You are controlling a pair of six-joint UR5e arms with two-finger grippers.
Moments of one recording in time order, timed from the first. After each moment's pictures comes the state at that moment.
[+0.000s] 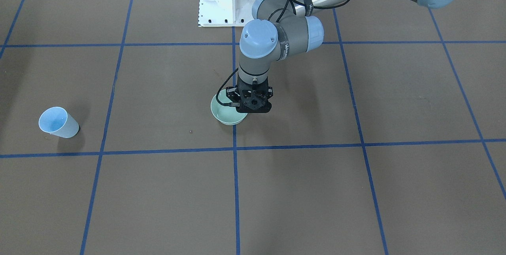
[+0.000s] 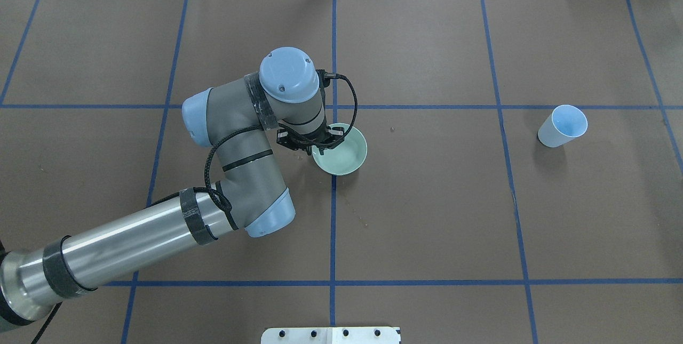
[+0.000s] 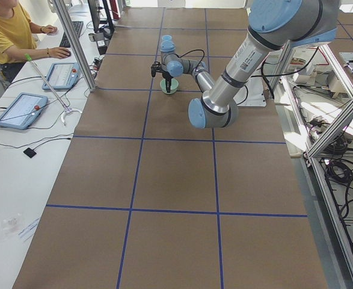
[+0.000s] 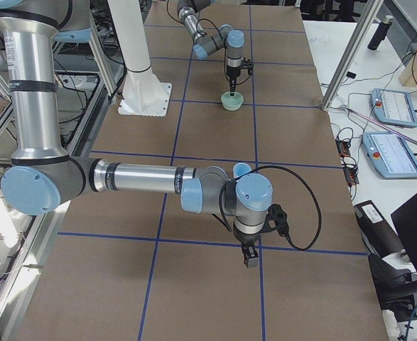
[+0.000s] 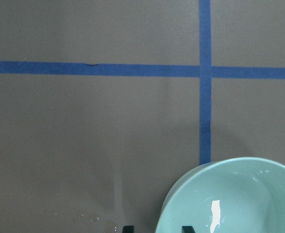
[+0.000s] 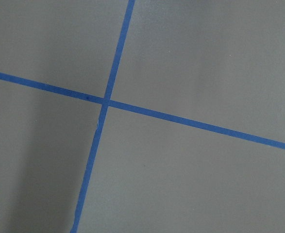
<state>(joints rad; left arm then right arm) -0.55 -2.43 -1.37 -1.71 -1.95 -1.20 1.65 -1.54 1.54 -1.59 2.27 -0.30</state>
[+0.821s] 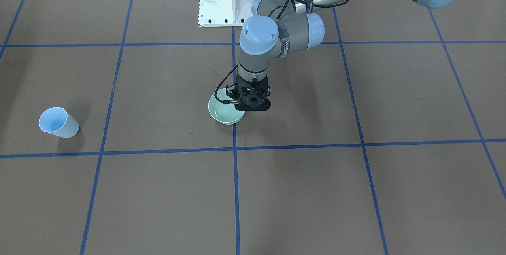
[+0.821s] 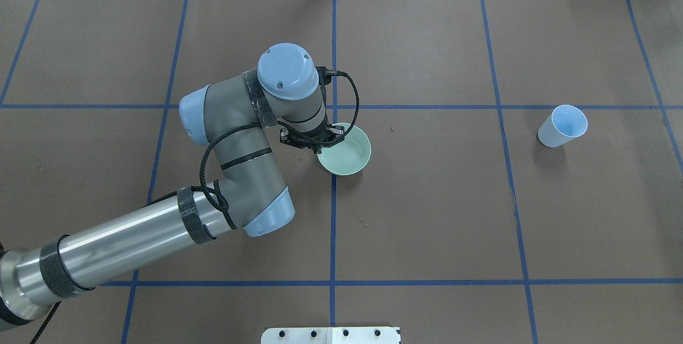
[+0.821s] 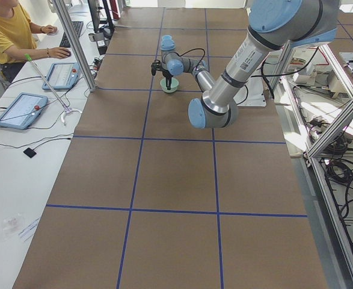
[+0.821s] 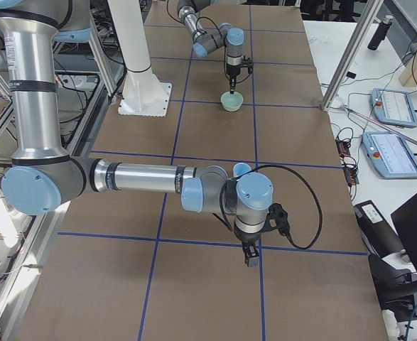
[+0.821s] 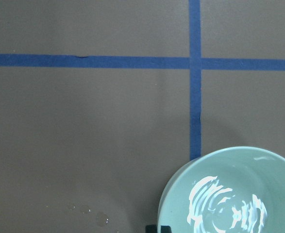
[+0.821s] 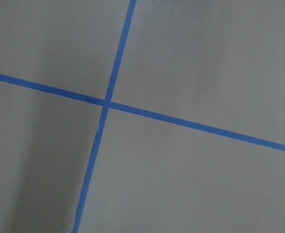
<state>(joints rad) -0.56 -2.43 -1.40 -1.71 -1.95 -1.20 1.65 -1.53 1.54 -1.59 2.27 -0.30</state>
